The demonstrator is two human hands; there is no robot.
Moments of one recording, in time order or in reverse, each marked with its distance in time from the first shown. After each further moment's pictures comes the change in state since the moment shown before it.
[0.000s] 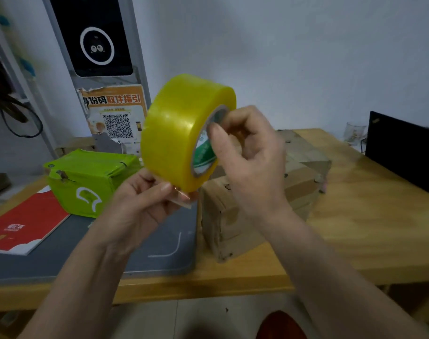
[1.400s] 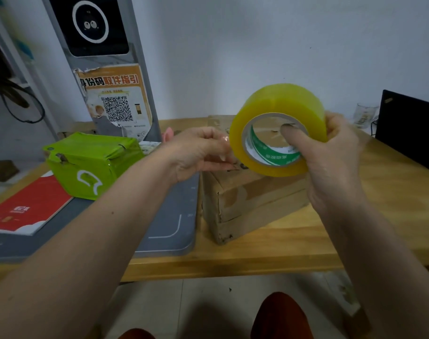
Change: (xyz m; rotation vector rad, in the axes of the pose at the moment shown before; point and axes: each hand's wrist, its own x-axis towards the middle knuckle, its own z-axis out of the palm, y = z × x) left_hand 0.088 -0.012 0.046 0.378 0.096 -0.538; right_hand -0.012 0.021 -0.083 -0.090 0.373 0.547
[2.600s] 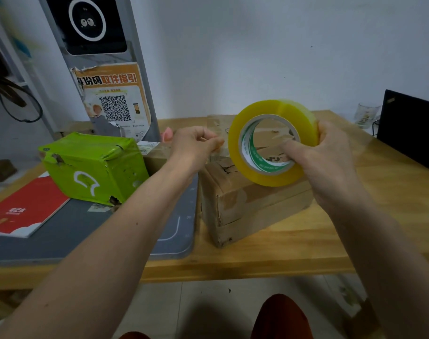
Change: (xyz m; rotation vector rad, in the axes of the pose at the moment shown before) left_hand 0.027 -0.023 0.004 0.281 0.480 0.221; right_hand 0.013 0.006 -0.004 -0.337 -0.129 0.013
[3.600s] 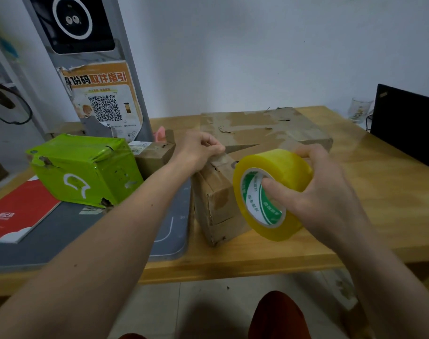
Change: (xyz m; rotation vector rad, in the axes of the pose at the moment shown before) left_hand 0.027 -0.018 0.021 0.278 -0.151 0.017; right_hand -0.049 0.005 -0.021 -0.353 -0.132 -0.084
